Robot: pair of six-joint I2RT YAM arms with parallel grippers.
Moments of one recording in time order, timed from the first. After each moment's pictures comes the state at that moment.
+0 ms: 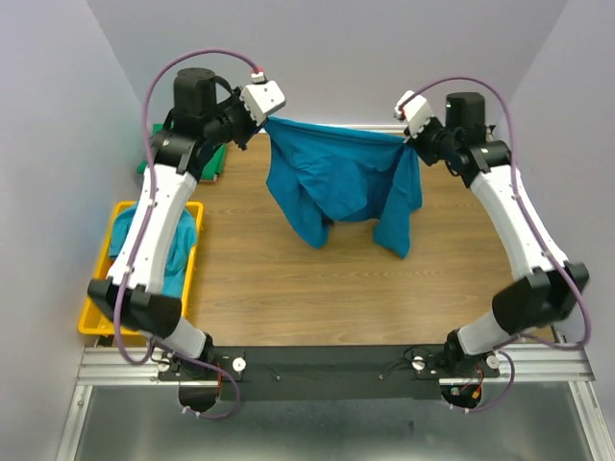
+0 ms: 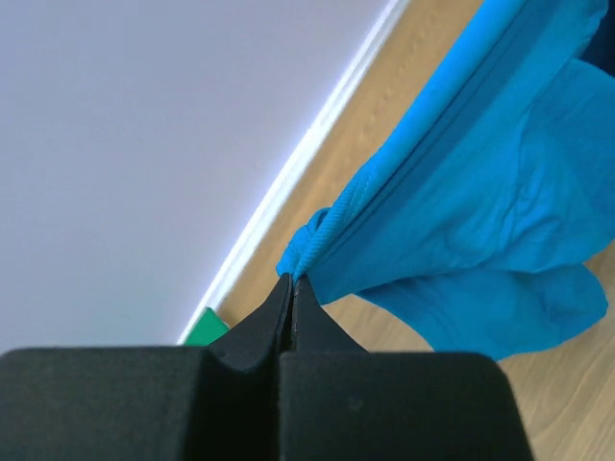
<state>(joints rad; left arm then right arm) -0.25 1.50 1.84 -0.65 0.48 0.66 0.21 1.51 1.62 -0.63 -0.17 -0.70</state>
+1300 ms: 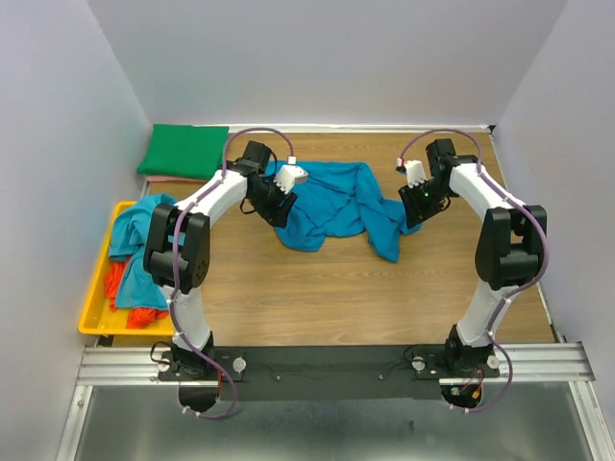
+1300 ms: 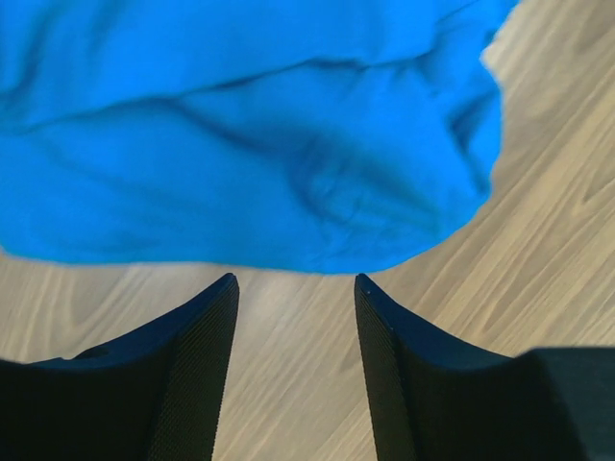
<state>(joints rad) -0.29 1.90 1.44 -0.71 0.47 0.50 0.09 1.87 1.44 -0.90 -0.28 -0.43</state>
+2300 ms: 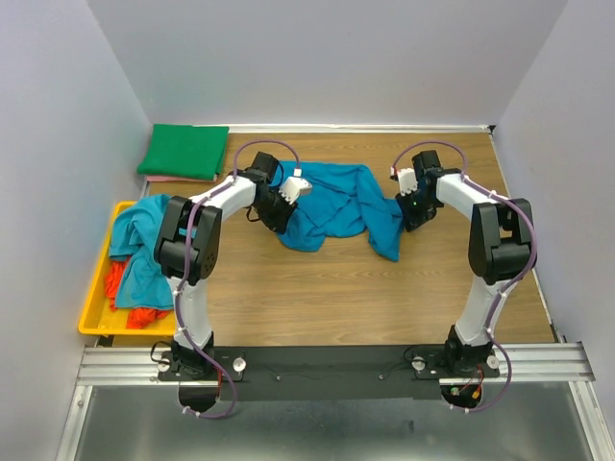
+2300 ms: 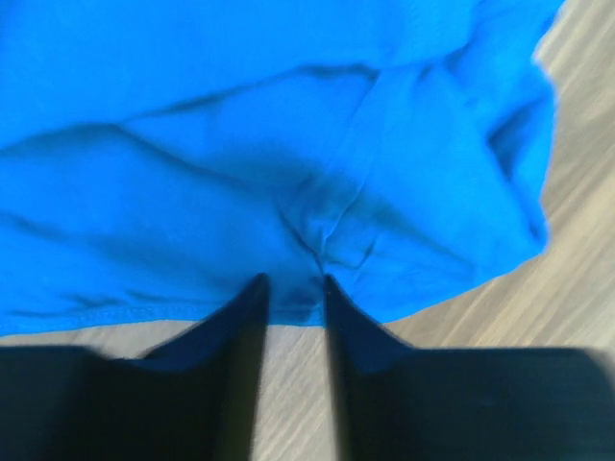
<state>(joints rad) -0.34 1.99 1.41 -0.63 0.44 0.50 0.14 1.93 1.32 -0.67 -0.12 -0.33</state>
